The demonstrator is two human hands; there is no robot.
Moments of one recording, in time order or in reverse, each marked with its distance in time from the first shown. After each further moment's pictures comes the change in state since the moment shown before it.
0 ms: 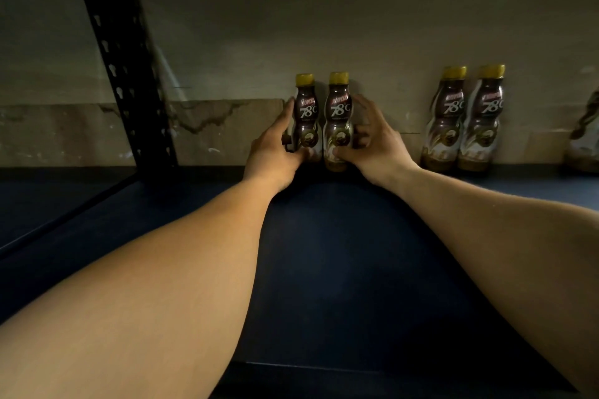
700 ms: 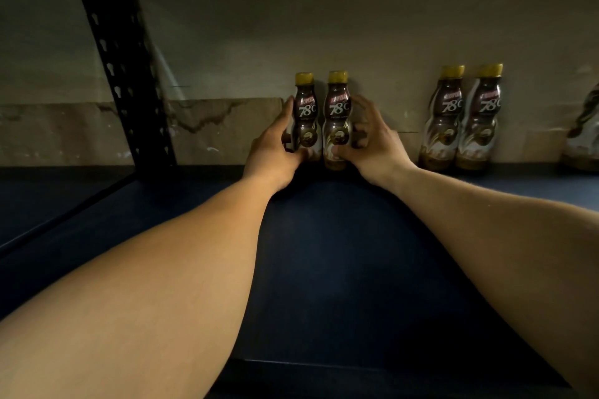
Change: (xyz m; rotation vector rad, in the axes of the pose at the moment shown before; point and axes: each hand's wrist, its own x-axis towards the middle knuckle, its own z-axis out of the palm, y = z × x) left_hand -0.002 0.002 -0.001 -0.023 -0.027 0.026; right_hand -0.001 0.000 0.000 -0.023 -0.002 -0.015
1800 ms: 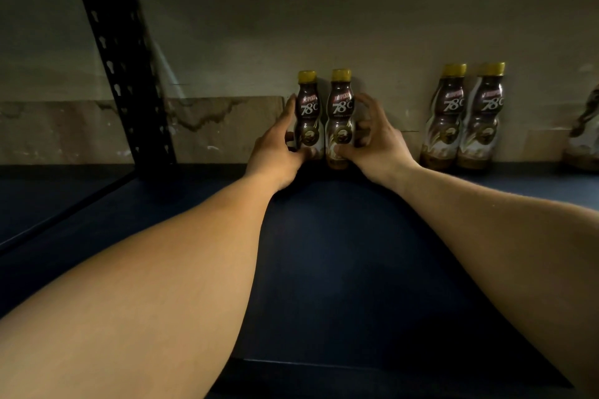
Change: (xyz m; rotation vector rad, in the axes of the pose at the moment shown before) left_hand 0.007 -0.006 0.004 0.014 -0.032 -0.006; right_hand -0.002 -0.001 -0.003 0.011 0.012 0.003
